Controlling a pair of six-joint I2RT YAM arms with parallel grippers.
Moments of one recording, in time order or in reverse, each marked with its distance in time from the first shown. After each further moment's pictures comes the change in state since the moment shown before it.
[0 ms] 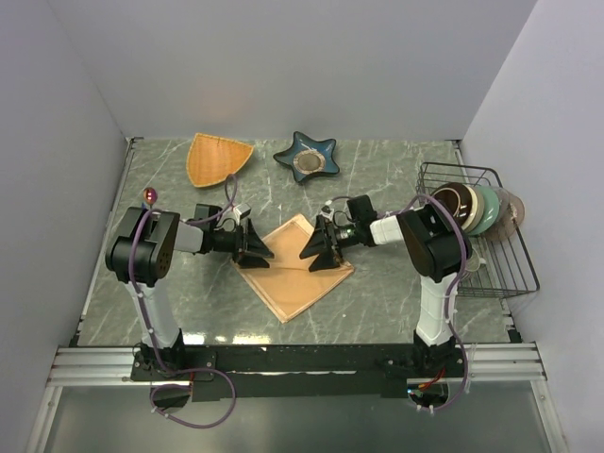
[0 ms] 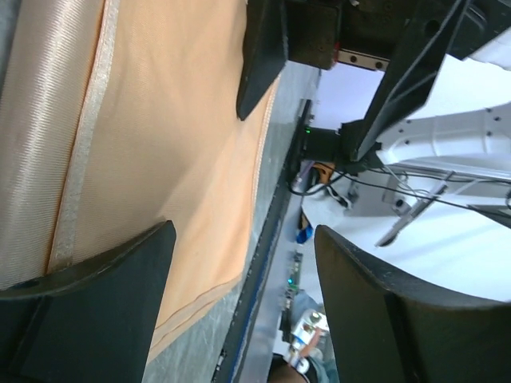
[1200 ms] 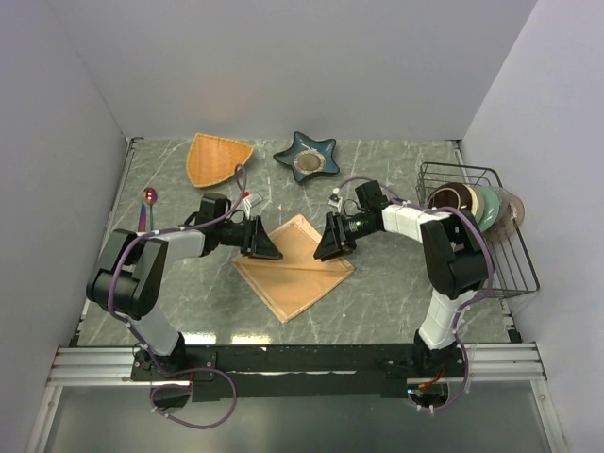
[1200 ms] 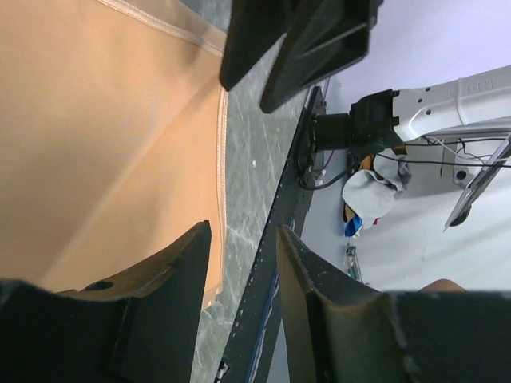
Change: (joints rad) left arm -0.121 -0.259 -0.013 -0.035 -0.077 0.048; right arm -0.037 -0.192 0.109 -0.515 0.183 -0.422
